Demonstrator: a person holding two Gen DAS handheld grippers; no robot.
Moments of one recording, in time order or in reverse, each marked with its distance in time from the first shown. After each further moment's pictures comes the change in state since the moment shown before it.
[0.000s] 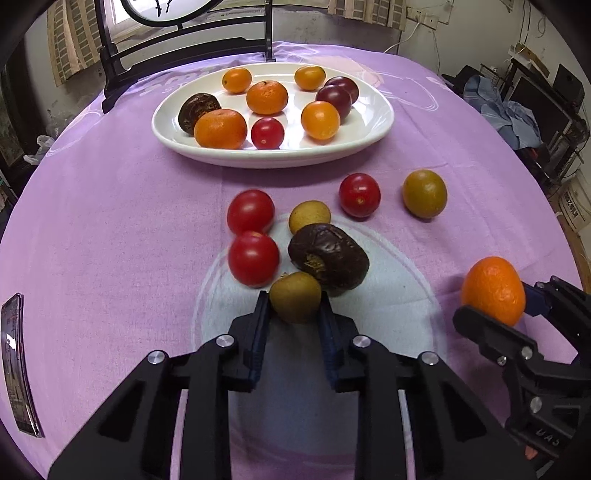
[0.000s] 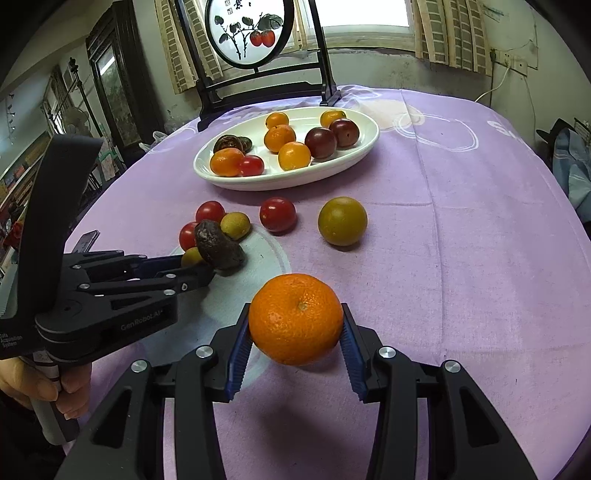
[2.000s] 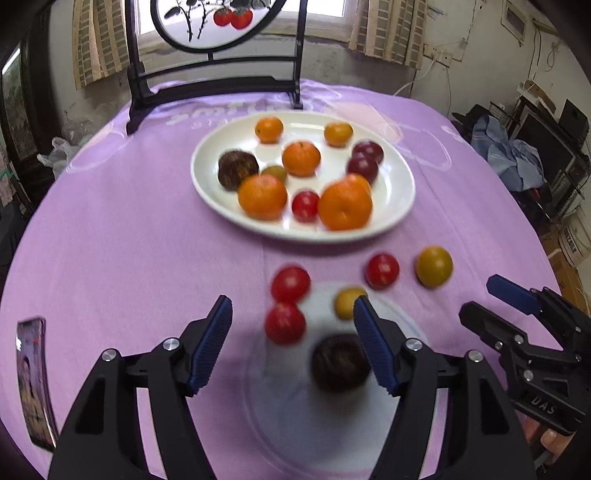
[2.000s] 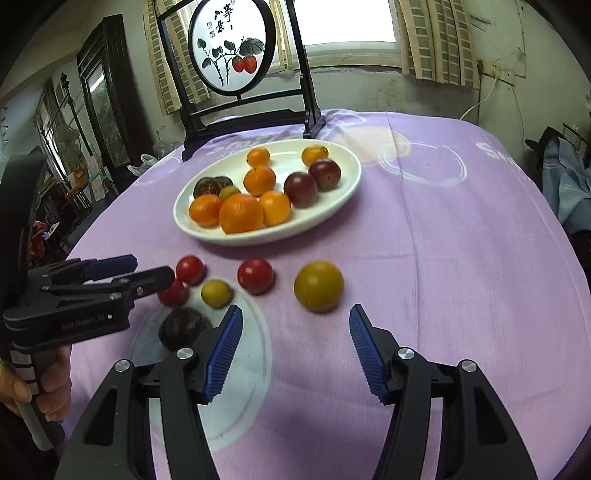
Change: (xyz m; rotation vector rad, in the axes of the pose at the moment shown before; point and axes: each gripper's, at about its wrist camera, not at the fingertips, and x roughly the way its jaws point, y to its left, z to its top) left arm -0.029 0.026 0.026 -0.071 -0.101 0.006; right arm 0.002 -0.012 0.039 0.027 -0.062 -0.040
